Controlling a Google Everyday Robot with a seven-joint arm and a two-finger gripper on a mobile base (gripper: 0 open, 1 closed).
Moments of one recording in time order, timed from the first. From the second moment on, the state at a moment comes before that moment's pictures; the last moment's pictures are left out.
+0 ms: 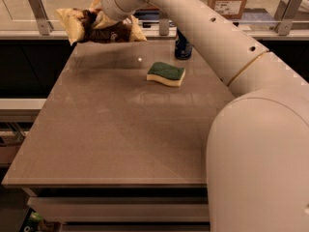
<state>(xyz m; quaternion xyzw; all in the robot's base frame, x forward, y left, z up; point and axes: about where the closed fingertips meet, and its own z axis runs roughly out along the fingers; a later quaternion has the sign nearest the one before) 0.778 0.169 0.980 -0.76 0.40 -0.07 0.51</state>
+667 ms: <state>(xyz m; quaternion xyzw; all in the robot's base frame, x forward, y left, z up) 0.779 0.157 1.015 -0.75 0.39 -0.10 0.52</state>
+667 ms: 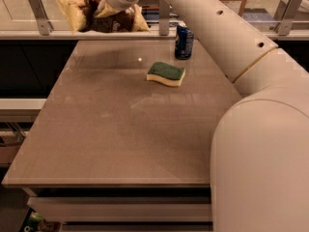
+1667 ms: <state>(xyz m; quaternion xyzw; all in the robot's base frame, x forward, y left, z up) 0.757 0.142 1.079 -0.75 0.38 -0.17 0.52</state>
